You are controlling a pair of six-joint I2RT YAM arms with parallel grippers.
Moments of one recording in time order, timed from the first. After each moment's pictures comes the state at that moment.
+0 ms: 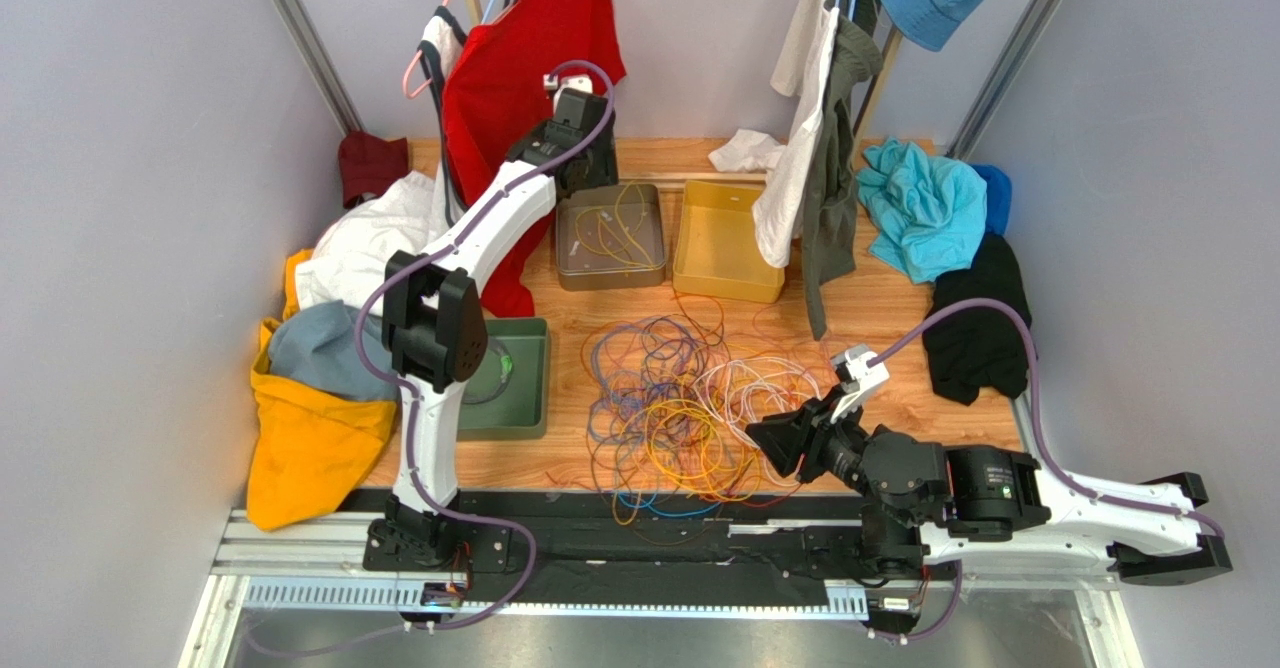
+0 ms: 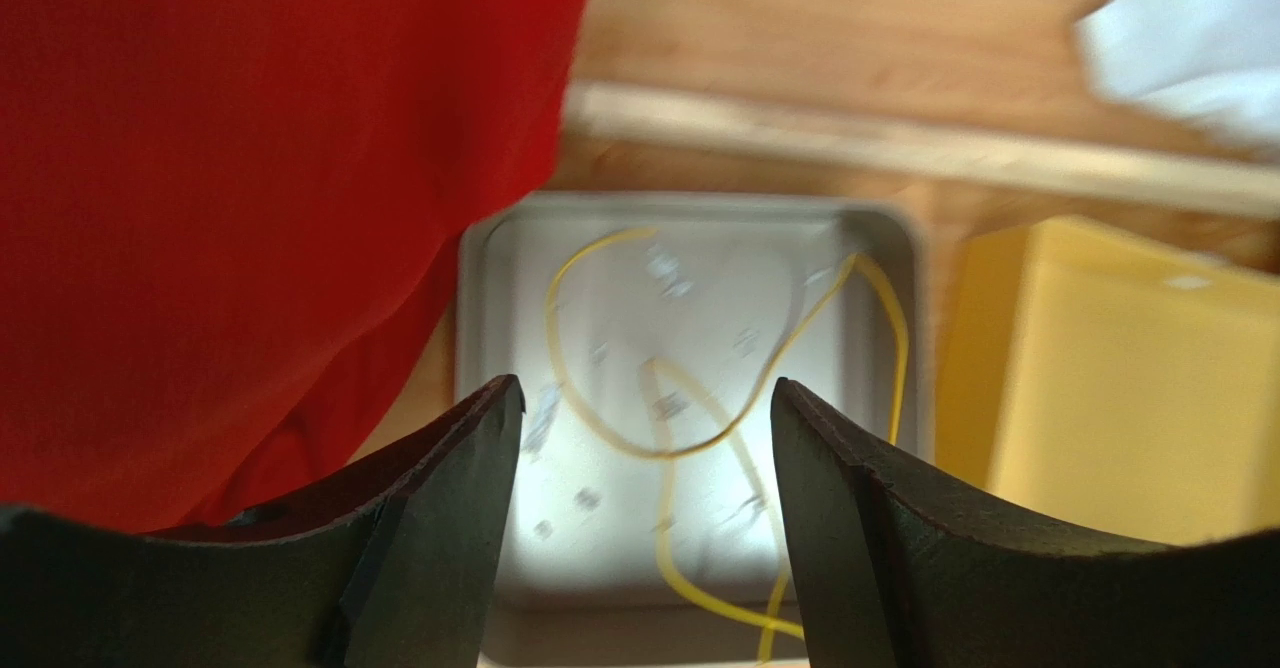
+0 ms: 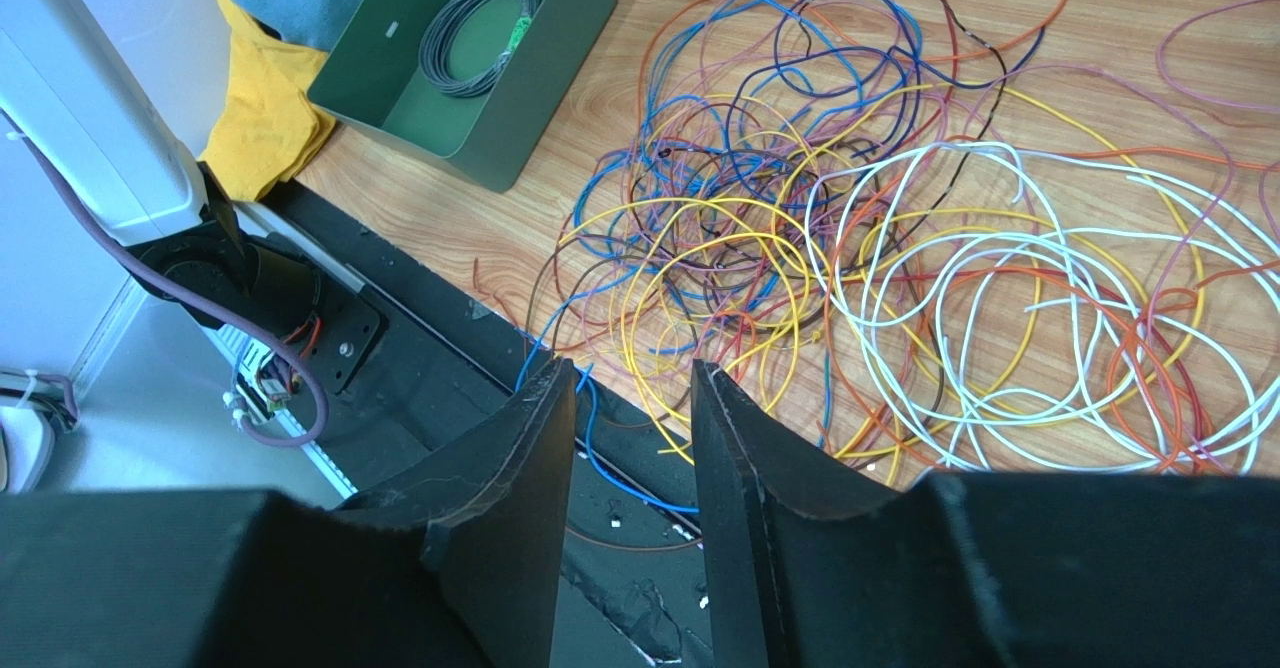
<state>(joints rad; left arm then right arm) -0.42 2.12 1.99 -0.61 -0.34 -0.40 1.50 0.35 0.61 -0.64 0.70 0.75</state>
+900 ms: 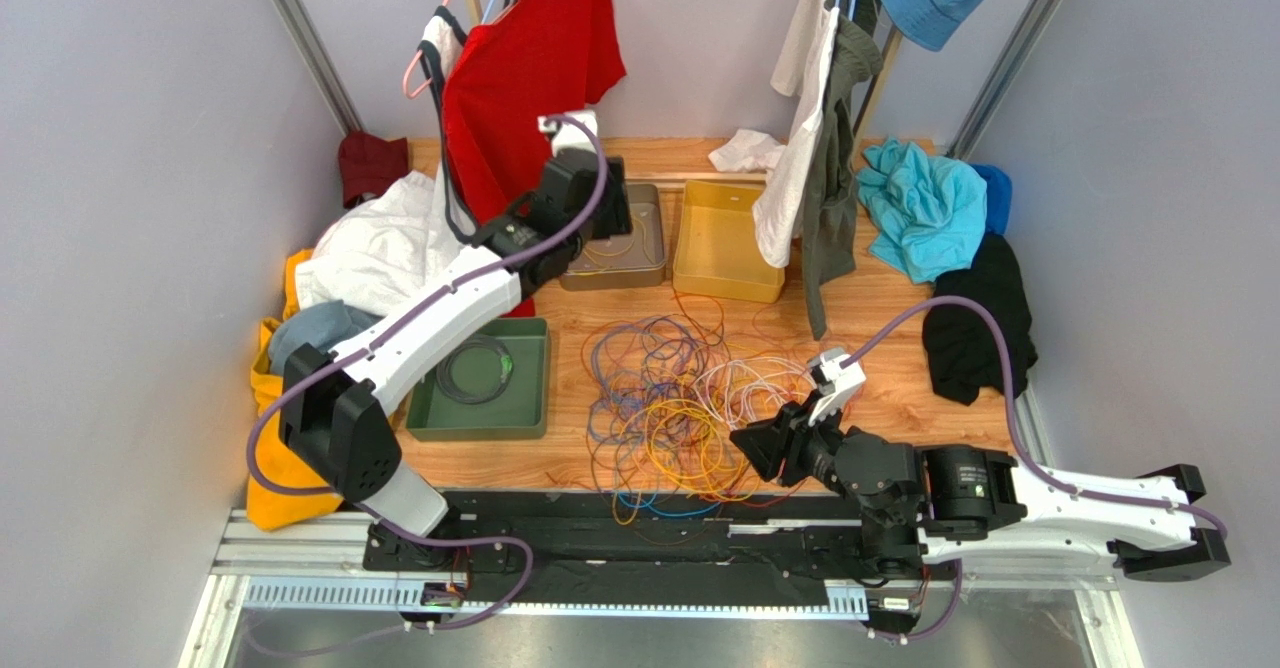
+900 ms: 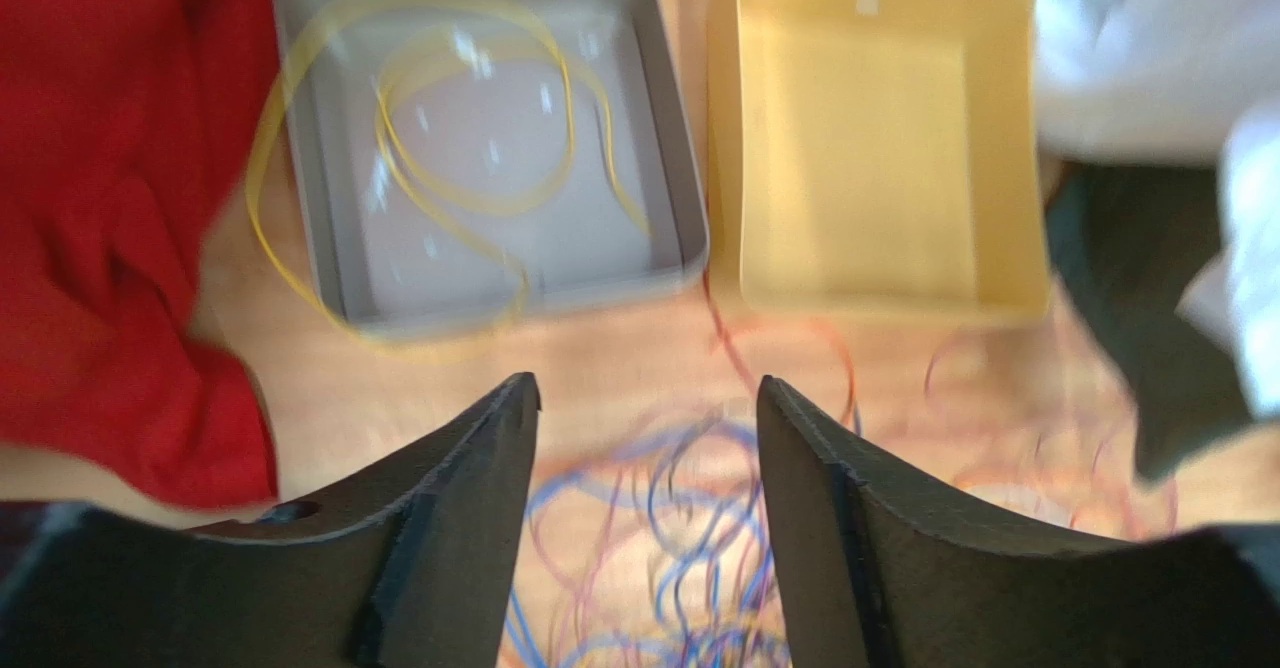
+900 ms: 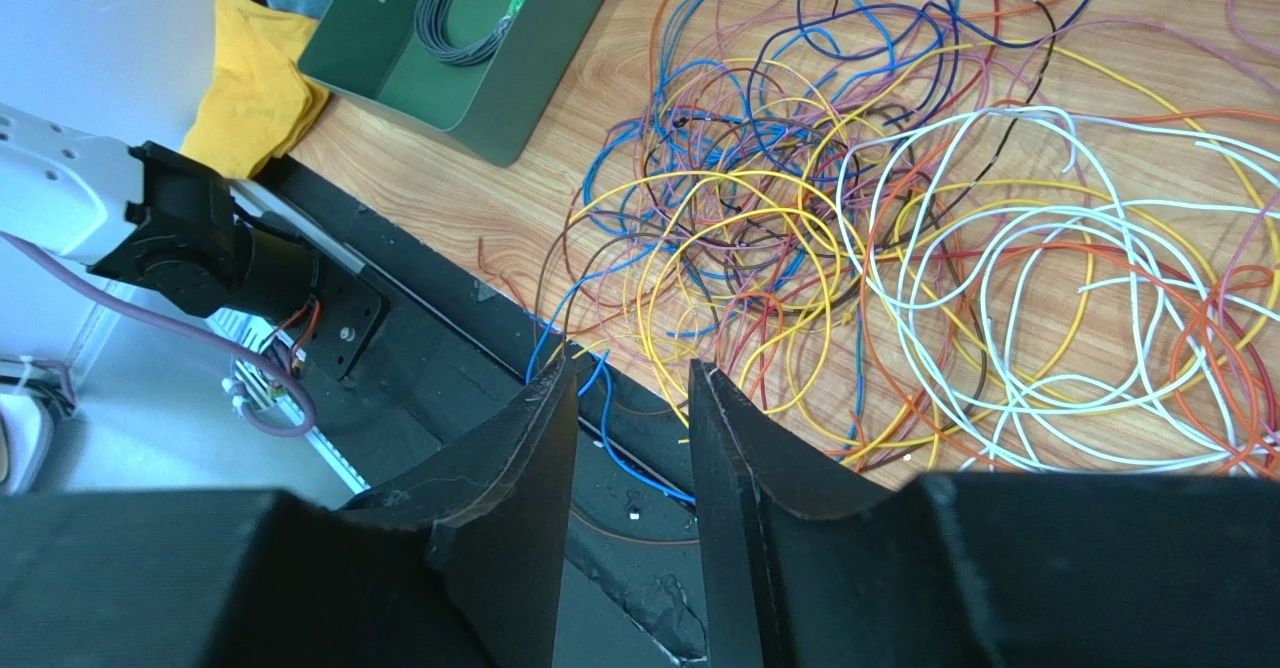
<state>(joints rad) -0.66 1.54 1.36 -0.33 -0.37 -0.46 1.50 0.45 0.59 -0.58 0.68 0.79</state>
